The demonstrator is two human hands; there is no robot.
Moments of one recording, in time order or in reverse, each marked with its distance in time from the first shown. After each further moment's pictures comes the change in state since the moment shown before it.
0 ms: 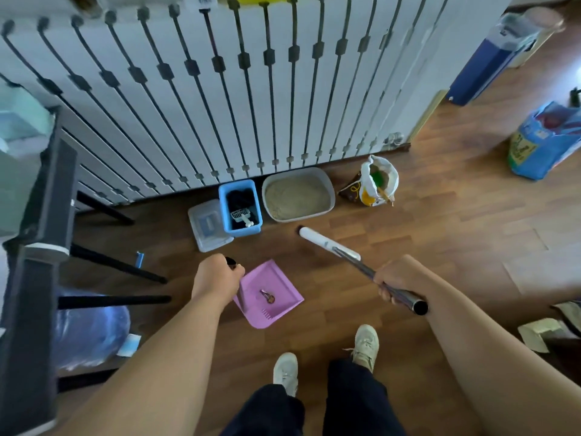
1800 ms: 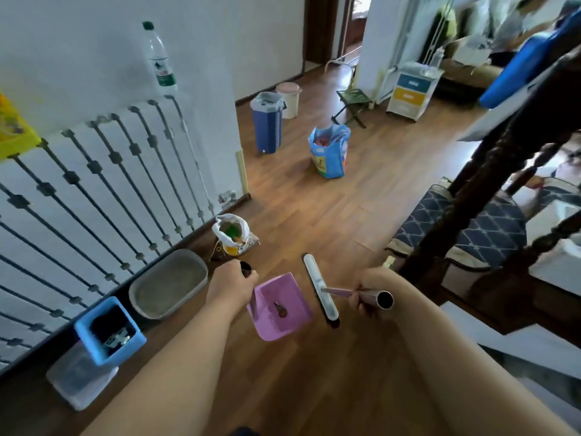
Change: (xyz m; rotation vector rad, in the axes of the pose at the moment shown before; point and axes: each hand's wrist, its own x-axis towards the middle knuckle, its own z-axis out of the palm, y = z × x) left_hand -0.239 0.251 0.129 0.149 -0.112 0.770; right_hand -0.178 0.285 -0.139 0.986 0.239 -0.025
